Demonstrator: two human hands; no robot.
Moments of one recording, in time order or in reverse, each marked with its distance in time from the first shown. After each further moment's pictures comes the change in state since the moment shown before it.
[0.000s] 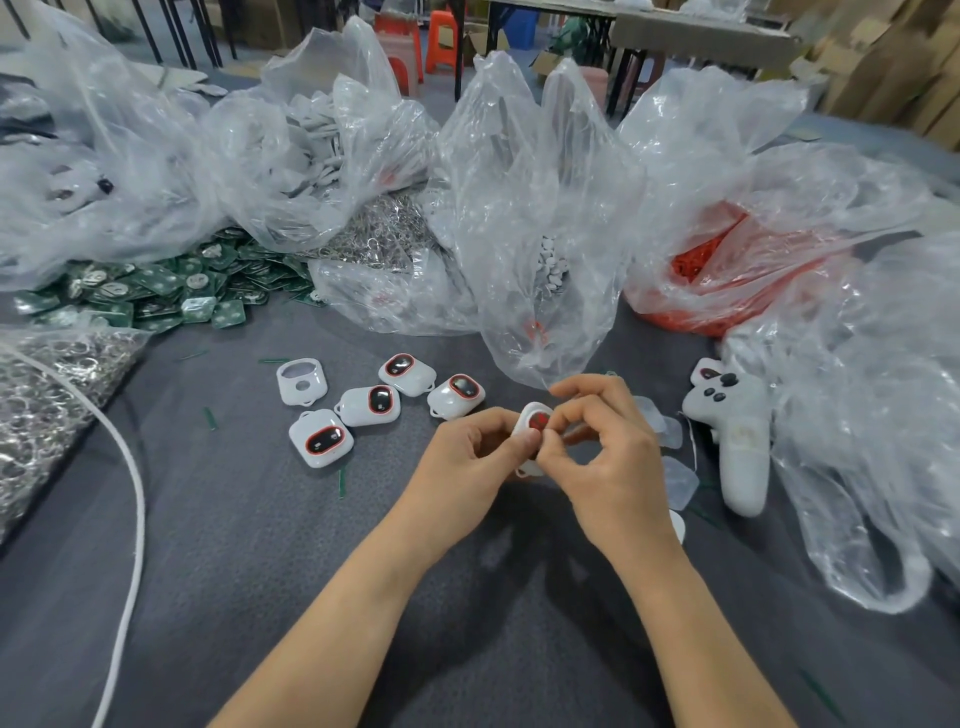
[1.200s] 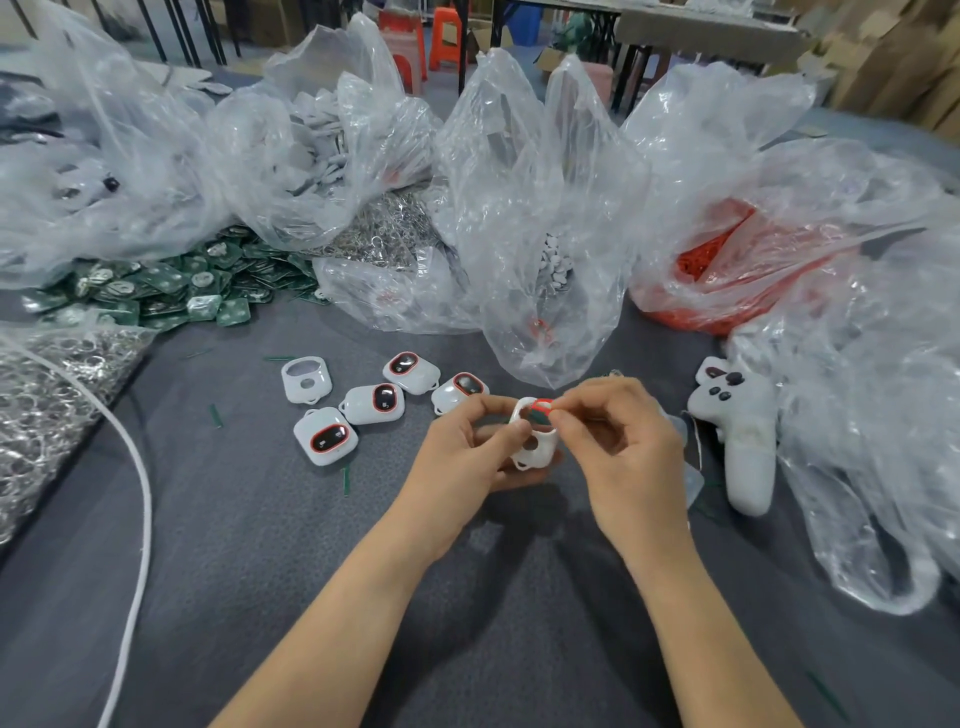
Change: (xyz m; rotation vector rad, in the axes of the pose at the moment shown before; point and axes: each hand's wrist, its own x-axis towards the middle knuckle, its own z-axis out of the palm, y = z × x) left_hand 0.001 0.003 0.000 -0.258 0.100 -0.125; right_hand 0.002 -0.001 -0.003 0.188 0.082 0.020
